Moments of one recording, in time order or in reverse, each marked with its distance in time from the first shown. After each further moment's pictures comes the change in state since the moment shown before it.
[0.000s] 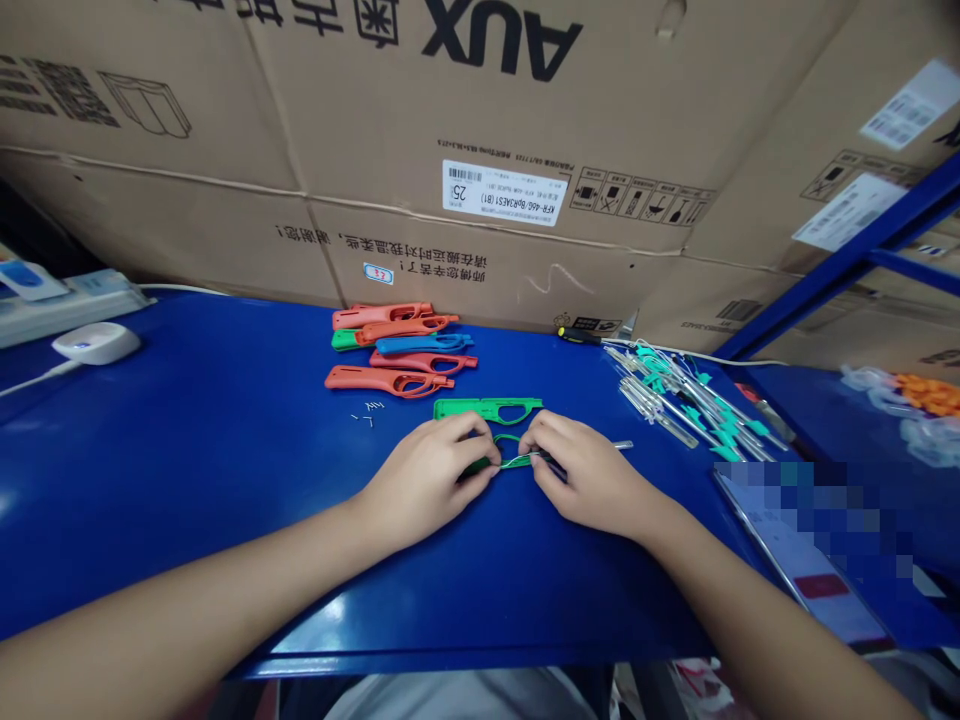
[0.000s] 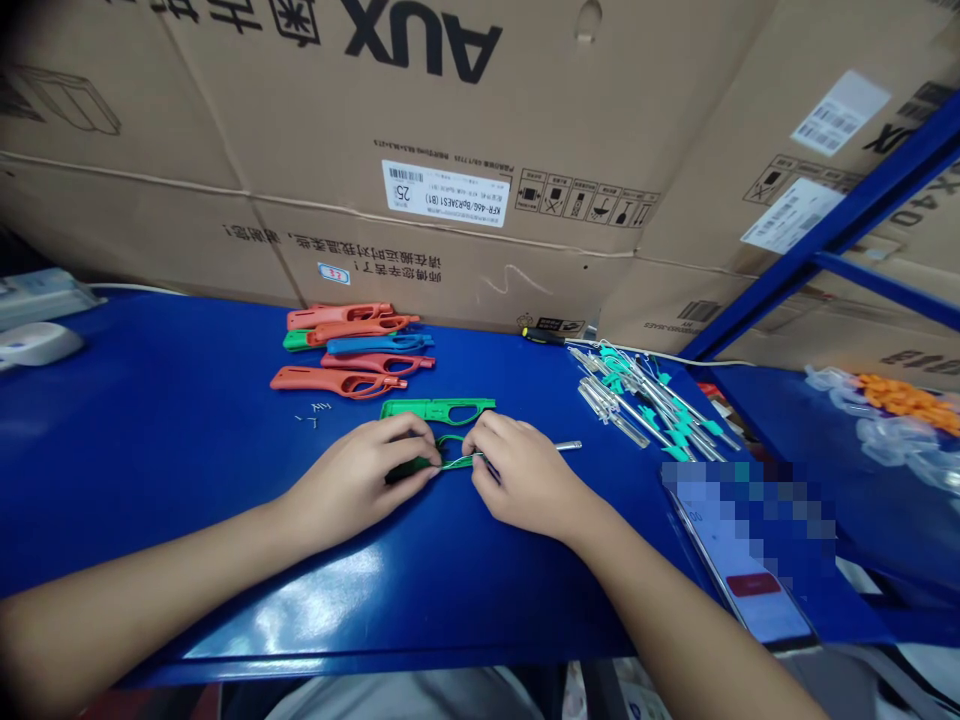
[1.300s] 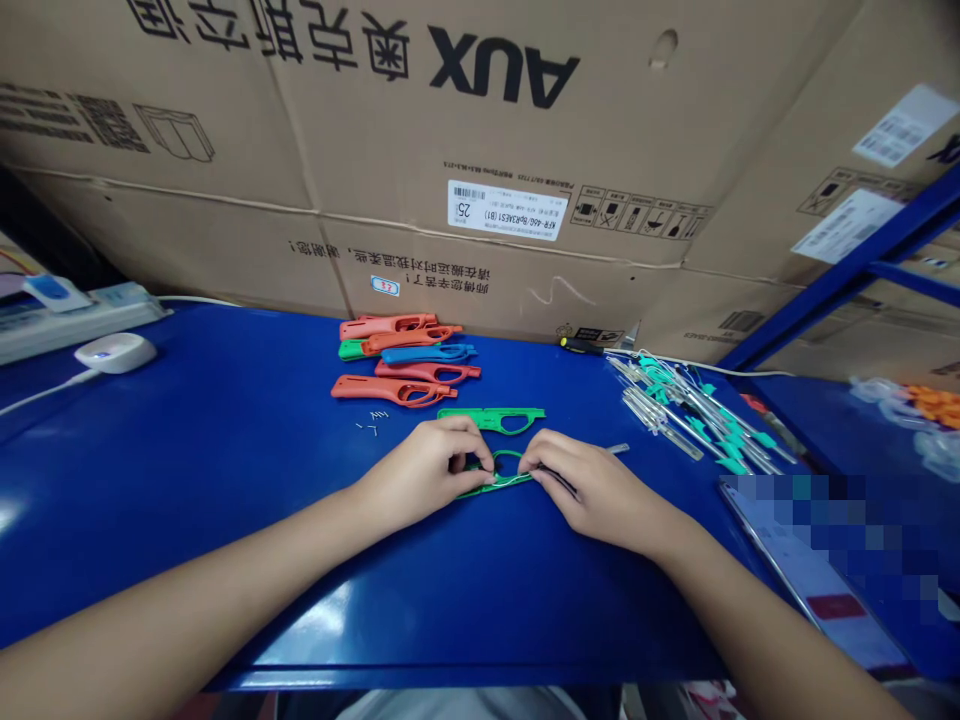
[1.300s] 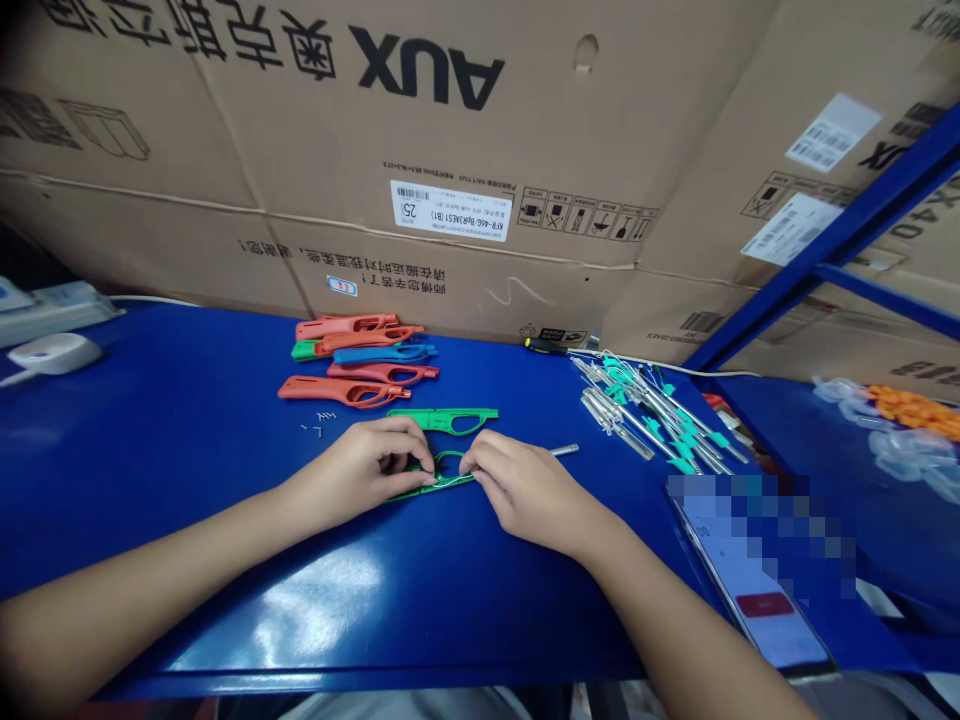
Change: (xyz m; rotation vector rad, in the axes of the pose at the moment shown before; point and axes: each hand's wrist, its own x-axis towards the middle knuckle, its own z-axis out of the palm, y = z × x) left_hand 0.007 -0.016 -0.005 -0.374 -0.055 -0.185; right_hand -0.007 0.005 -0.002 0.111 -0.037 -0.064
